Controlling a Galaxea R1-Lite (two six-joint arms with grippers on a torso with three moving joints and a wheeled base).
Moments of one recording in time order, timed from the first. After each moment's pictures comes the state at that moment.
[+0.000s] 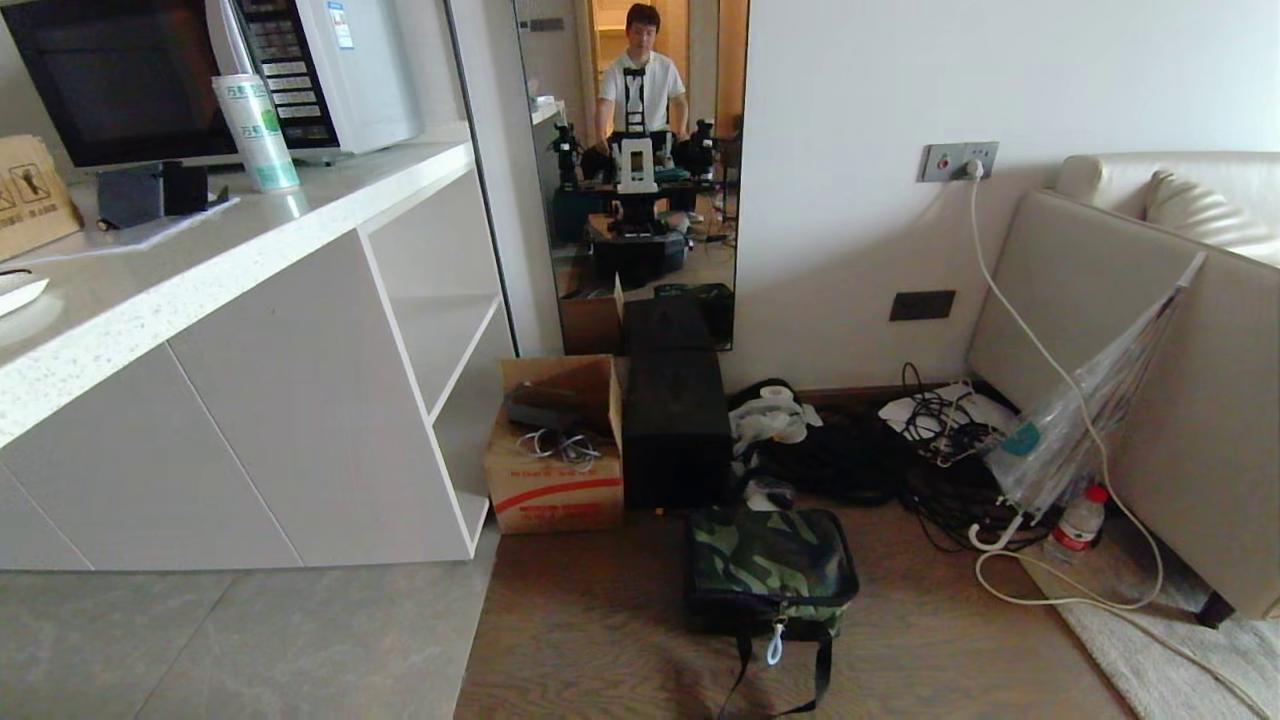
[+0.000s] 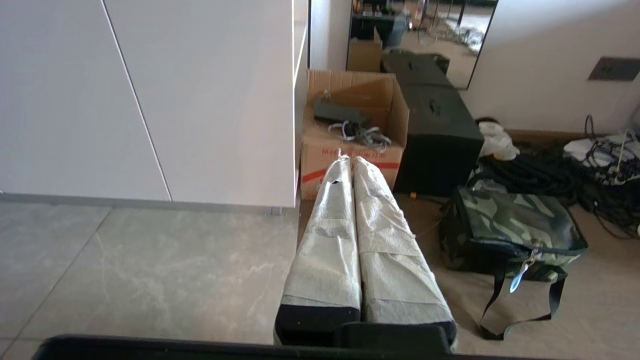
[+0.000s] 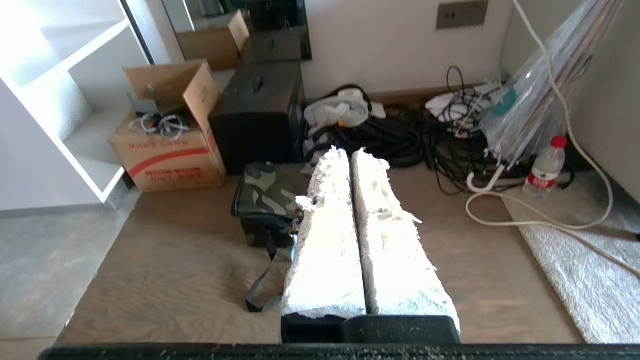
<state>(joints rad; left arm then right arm) 0.00 0.00 0.00 -0.01 0.01 -0.04 0.01 0.00 0.00 -0.01 0.00 0.05</state>
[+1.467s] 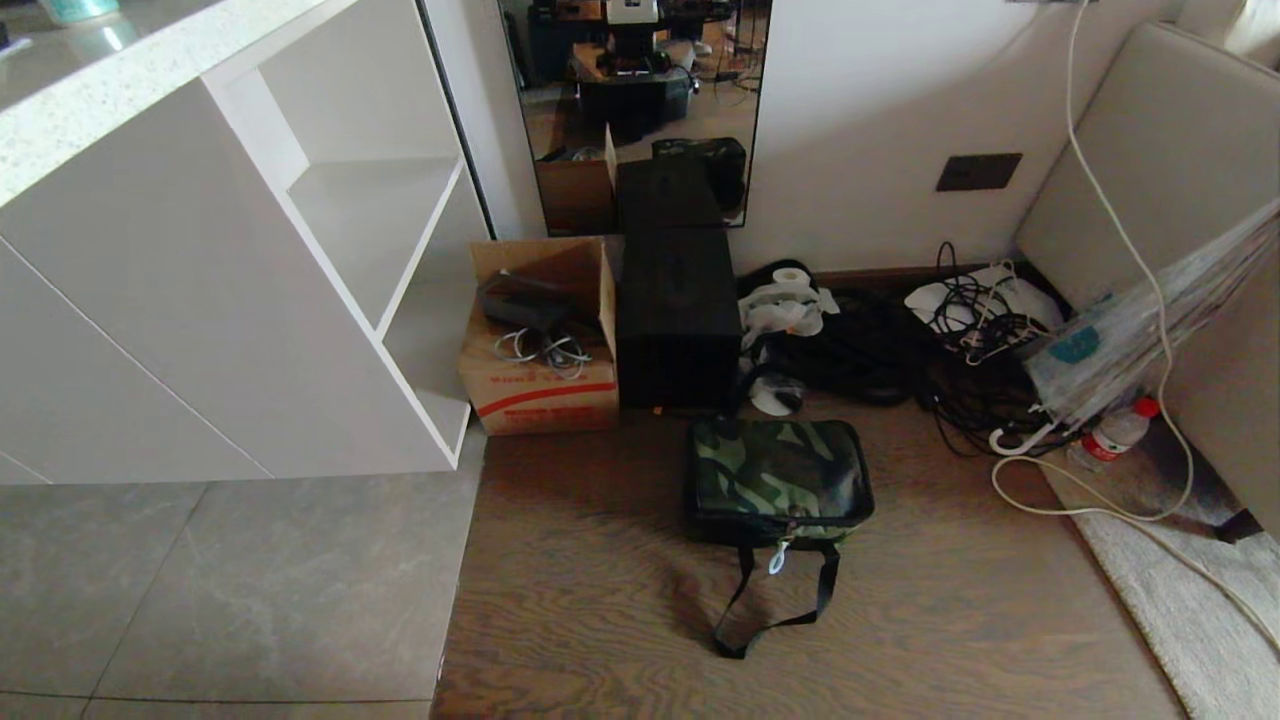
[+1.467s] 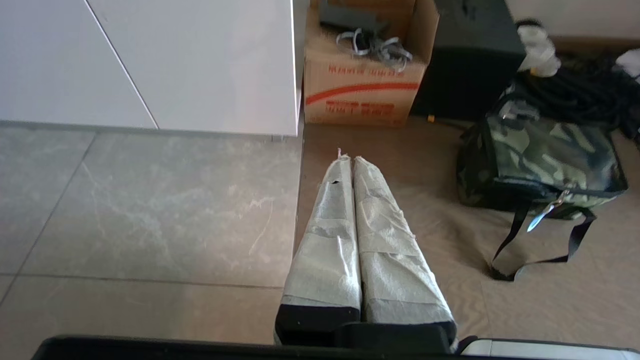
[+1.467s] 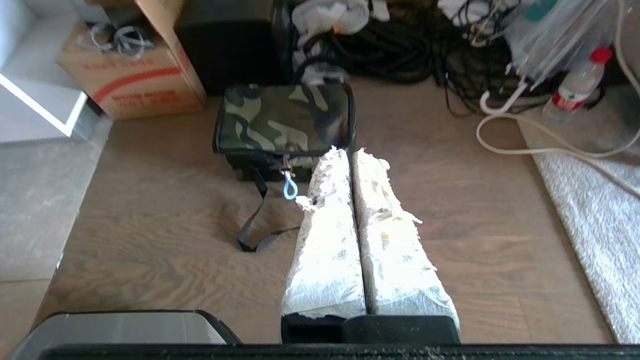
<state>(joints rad) 0.00 0.00 0.00 -0.02 0.01 -0.05 0.01 0.00 0.00 -0.01 0.00 0.05</state>
